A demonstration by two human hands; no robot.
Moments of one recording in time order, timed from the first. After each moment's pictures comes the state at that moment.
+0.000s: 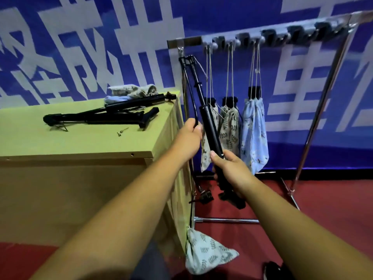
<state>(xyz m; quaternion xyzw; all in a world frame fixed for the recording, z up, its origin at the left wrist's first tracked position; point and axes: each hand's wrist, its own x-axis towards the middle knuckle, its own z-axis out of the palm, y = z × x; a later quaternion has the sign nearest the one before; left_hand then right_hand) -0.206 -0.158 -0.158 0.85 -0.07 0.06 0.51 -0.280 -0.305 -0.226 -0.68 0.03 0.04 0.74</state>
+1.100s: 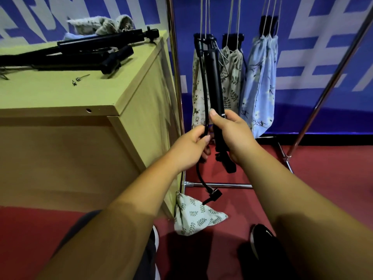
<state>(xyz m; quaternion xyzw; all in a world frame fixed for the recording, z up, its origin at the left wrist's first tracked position) -0.230 -0.171 -0.292 0.84 -0.13 -0.11 0.51 -0.226 -0.323 -0.278 -0.63 0.08 0.01 0.77</state>
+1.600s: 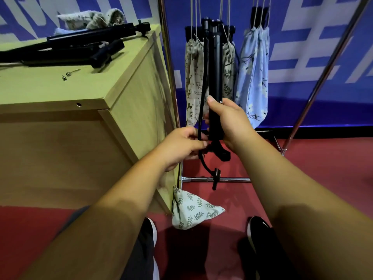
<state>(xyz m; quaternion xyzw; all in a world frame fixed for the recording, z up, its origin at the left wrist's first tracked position) -0.243 -0.172 -0.287 0.76 -0.03 -0.21 0.62 -0.225 -0.329 -0.266 -0.60 0.09 0.01 0.79</state>
